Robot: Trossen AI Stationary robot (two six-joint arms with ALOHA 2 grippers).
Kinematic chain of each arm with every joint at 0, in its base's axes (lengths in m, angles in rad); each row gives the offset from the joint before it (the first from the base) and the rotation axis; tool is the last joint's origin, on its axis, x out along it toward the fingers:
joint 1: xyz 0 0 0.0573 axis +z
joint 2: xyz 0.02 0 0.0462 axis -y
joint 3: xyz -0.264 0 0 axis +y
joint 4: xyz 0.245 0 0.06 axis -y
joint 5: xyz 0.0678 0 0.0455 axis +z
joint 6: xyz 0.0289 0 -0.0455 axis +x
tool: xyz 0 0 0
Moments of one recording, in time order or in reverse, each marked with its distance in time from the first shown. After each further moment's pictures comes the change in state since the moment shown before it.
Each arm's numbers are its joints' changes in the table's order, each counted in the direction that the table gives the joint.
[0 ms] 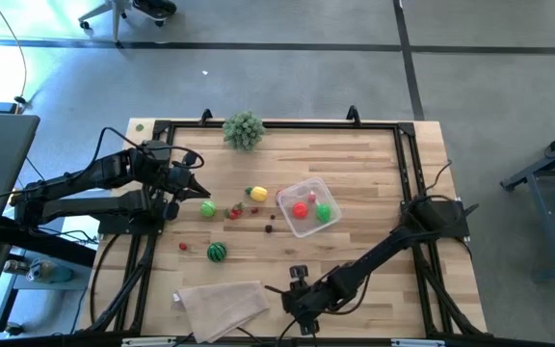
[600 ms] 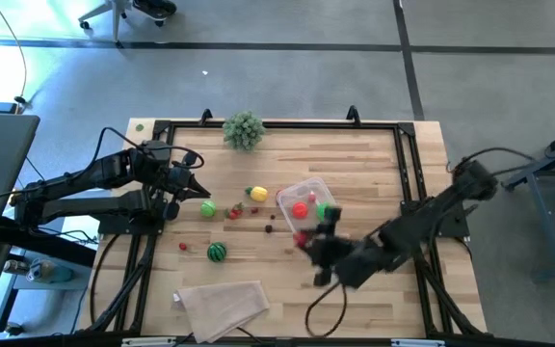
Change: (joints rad) left arm 0.000 0.000 0.000 0.000 0.000 0.000; right arm -0.032 0.518 0.000 -0.225 -0.600 -0.253
